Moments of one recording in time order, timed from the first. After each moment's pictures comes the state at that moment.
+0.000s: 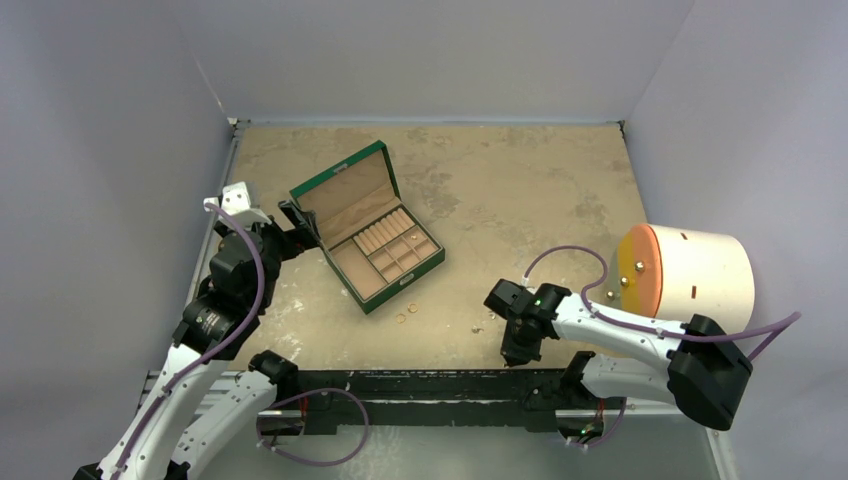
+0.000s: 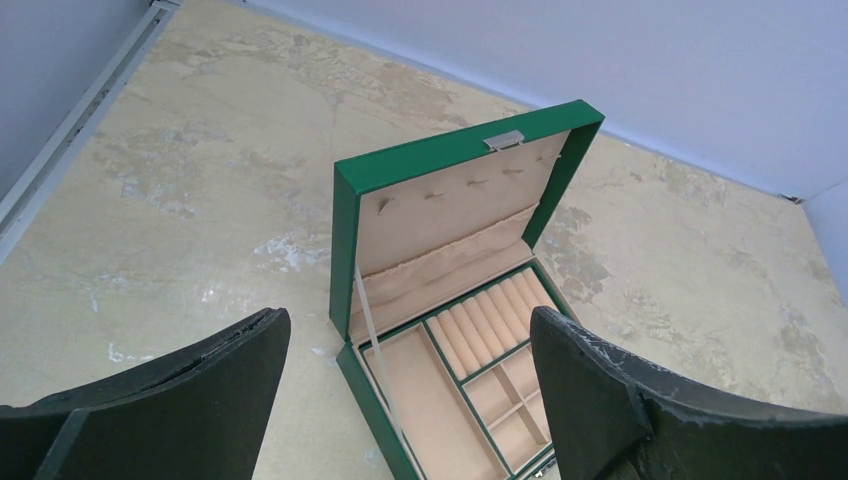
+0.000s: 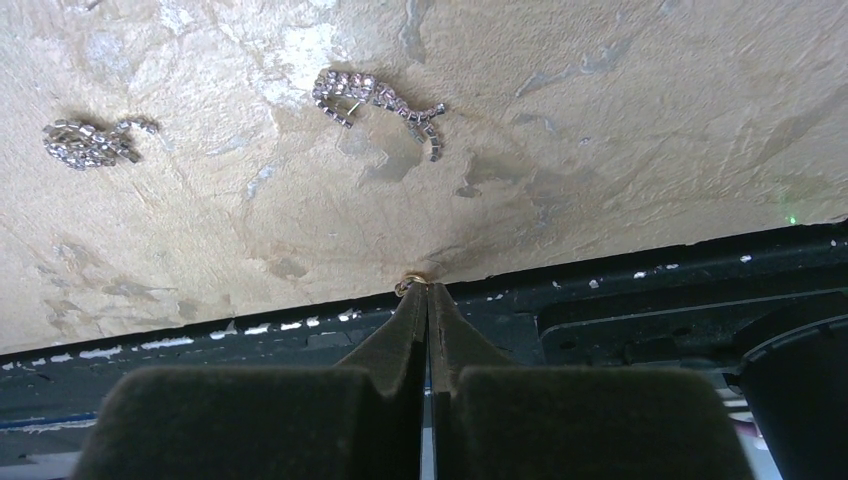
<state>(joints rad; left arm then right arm) -0.46 0.60 0.86 -0.48 -0.51 -0.45 0.91 1.13 0.55 -0.93 0.06 1.22</state>
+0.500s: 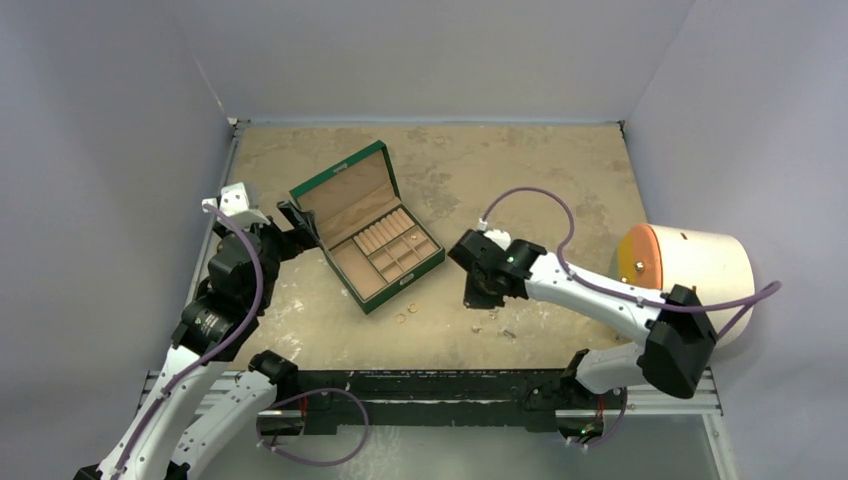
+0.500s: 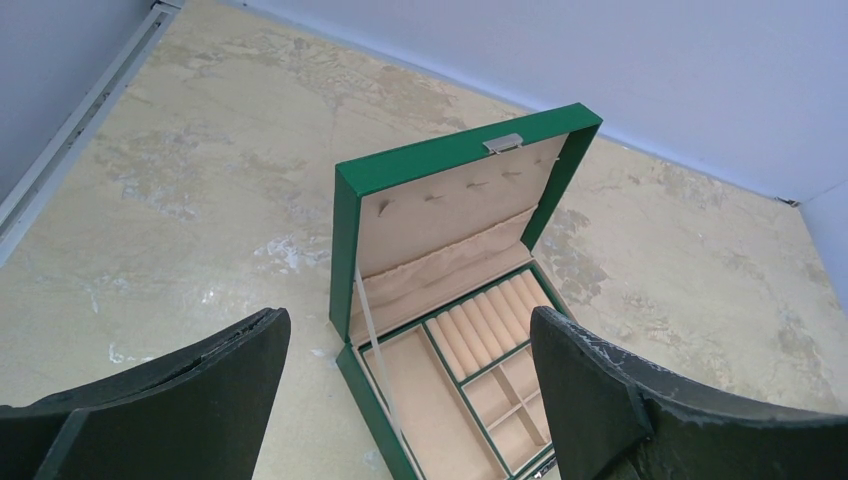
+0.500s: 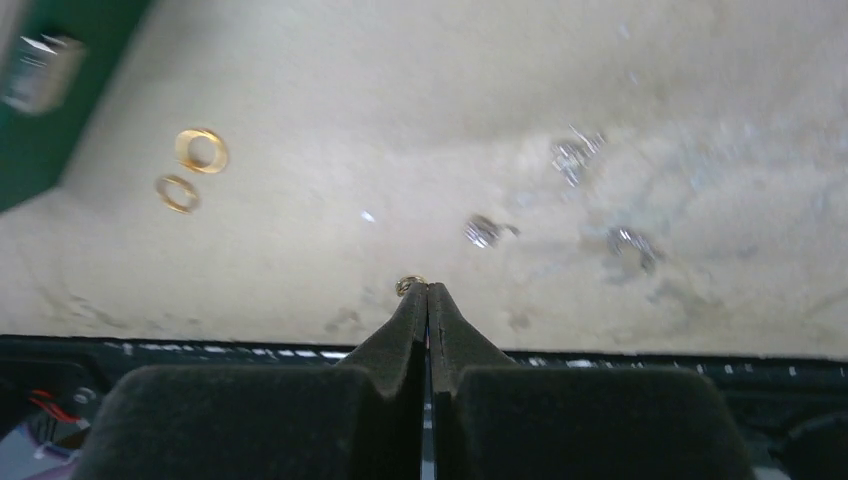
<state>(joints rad) -0.46 0.60 0.86 -0.48 -0.51 -0.45 0.91 1.32 0.95 -0.92 0.20 1.06</state>
